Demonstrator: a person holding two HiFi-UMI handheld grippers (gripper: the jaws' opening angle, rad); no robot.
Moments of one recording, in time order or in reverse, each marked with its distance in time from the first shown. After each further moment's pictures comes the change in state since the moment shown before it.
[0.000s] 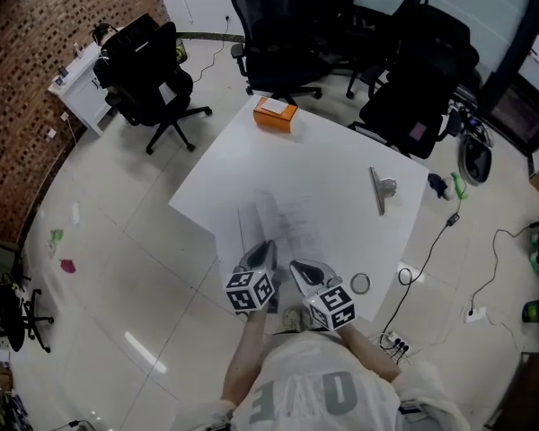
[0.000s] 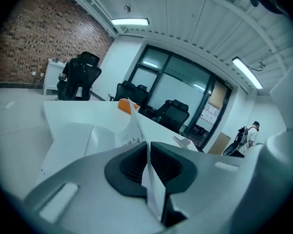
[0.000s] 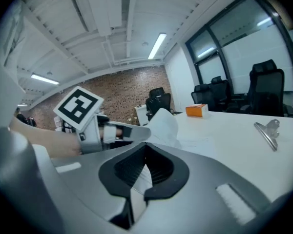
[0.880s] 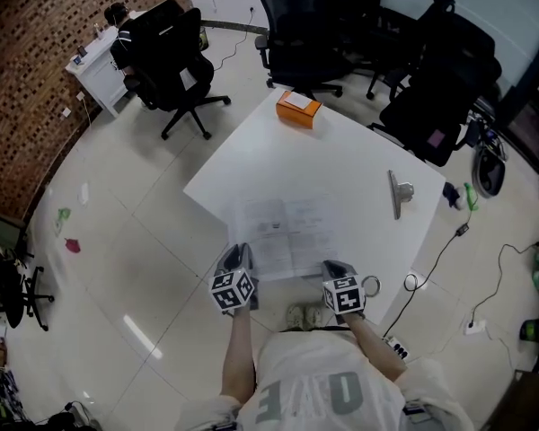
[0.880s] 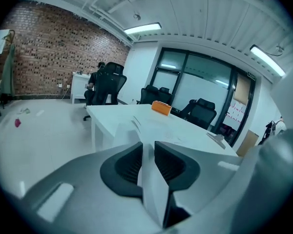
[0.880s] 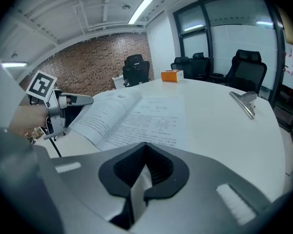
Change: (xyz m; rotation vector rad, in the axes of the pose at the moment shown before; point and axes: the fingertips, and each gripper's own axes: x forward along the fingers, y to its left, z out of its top) left arm -0.051 0.129 -0.022 -0.001 -0.036 0.291; right arm 0.006 -0.074 -0.104 0.082 0.371 -0.252
